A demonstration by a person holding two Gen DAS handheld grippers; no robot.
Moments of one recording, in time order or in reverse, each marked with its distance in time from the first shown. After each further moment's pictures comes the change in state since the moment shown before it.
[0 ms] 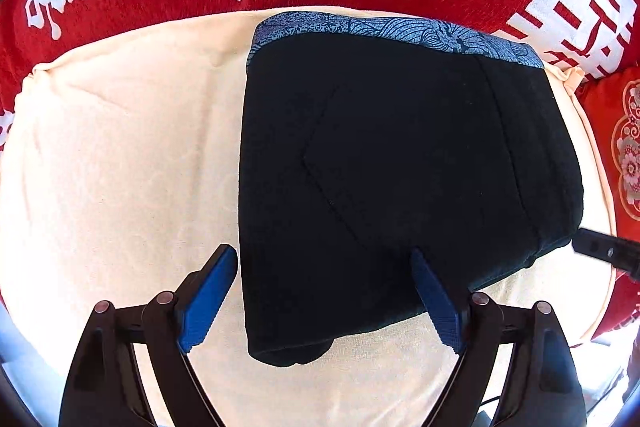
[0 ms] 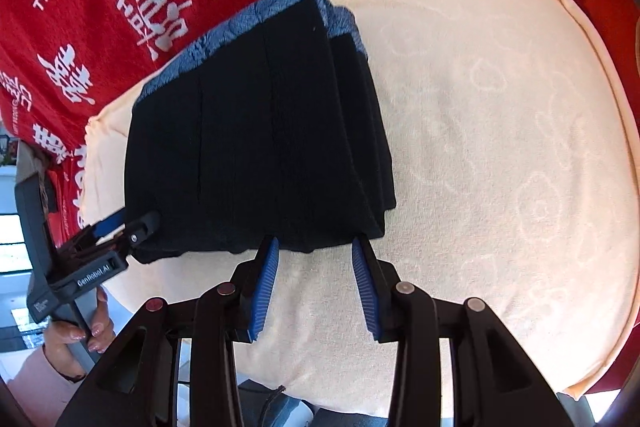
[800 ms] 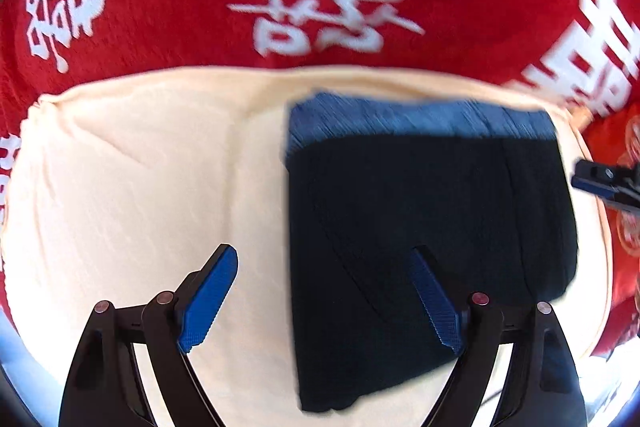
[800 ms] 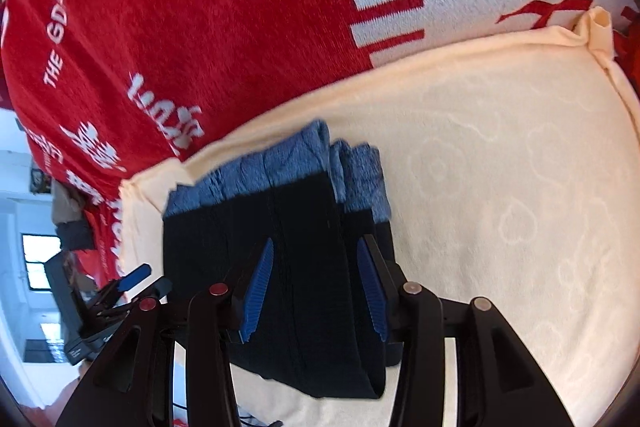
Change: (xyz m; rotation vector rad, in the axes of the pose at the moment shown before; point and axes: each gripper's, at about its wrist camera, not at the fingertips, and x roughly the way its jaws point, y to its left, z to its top) left arm -0.016 0.030 0.055 -0.028 -0.073 0.022; right arm -0.009 -0.023 0.102 0.040 -0.101 0.175
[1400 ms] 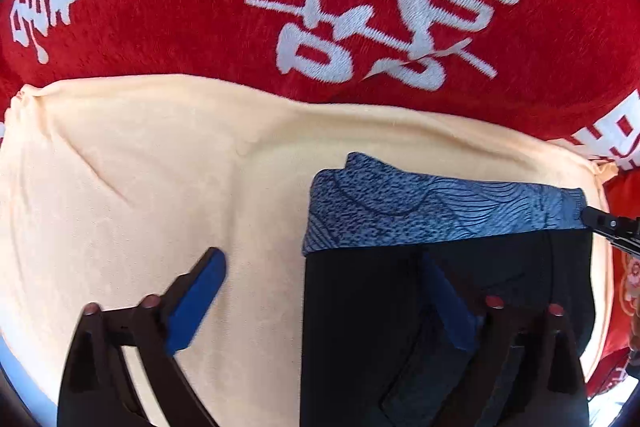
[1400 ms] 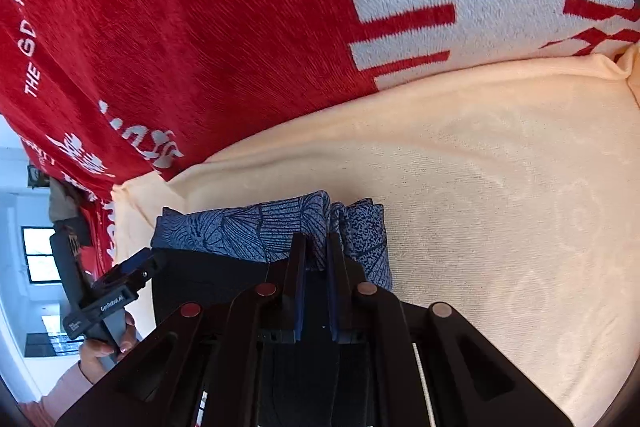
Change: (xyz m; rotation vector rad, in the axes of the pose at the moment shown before) left arm 0.048 0.019 0.032 -0.095 0.011 -0.010; right arm 0.039 -0.004 0.038 -0.020 0.051 -0.018
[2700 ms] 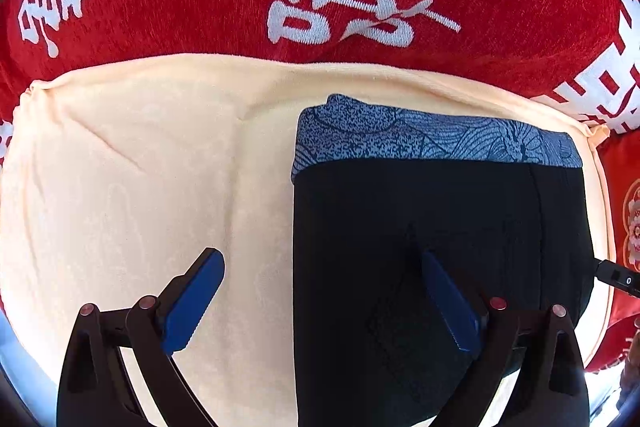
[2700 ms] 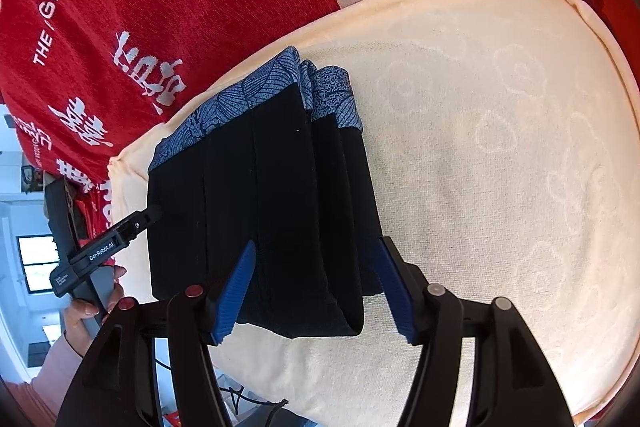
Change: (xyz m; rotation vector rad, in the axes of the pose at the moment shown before) left arm -0.033 -0.019 -0.052 0.037 0.015 0.025; right arm -0.035 -0.003 -0.095 0.051 0.020 -0.037
